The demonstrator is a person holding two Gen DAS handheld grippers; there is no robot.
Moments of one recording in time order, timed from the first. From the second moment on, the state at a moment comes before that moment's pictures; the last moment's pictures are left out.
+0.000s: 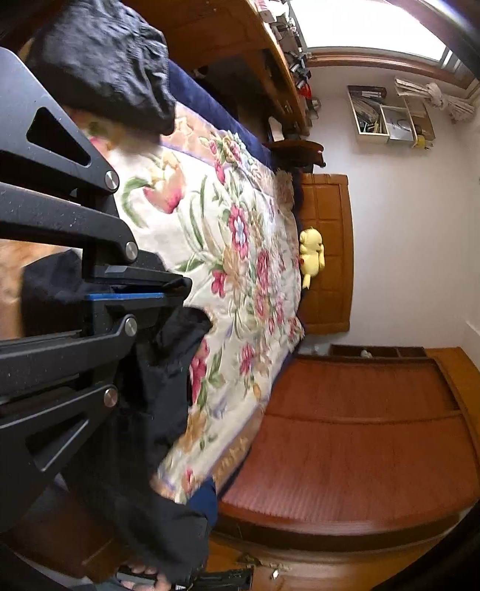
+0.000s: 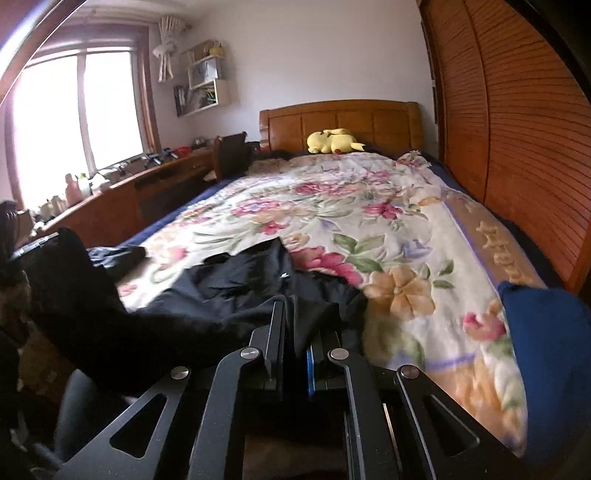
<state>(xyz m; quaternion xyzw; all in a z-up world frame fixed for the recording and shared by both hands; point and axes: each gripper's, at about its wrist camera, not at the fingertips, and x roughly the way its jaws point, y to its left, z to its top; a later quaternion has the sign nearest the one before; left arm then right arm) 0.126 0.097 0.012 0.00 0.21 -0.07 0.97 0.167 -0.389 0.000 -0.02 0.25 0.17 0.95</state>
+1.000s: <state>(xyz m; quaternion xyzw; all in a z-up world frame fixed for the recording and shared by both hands) 0.362 0.103 -0.041 0.04 0.26 0.02 0.96 0.484 -0.264 -0.045 -0.11 0.30 0.07 0.94</state>
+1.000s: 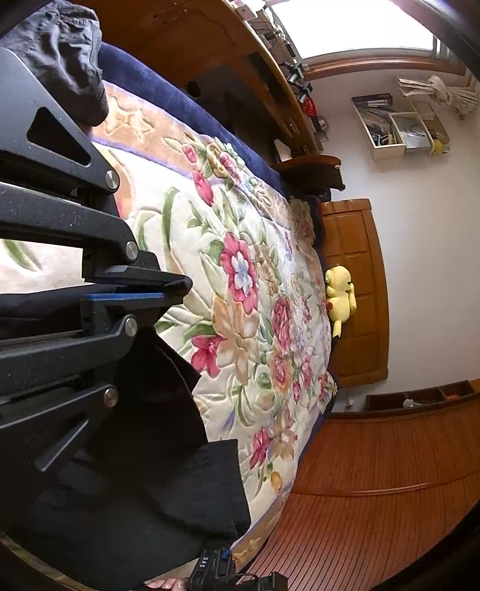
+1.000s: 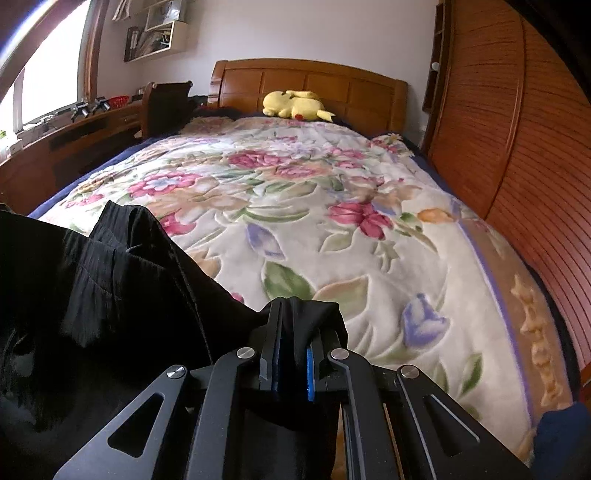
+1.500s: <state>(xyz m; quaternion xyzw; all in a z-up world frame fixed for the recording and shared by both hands) 0.321 0.098 -0.039 0.02 0.27 -0.02 0.96 0.484 -0.289 -0.039 -0.07 0.33 0.10 0.94</state>
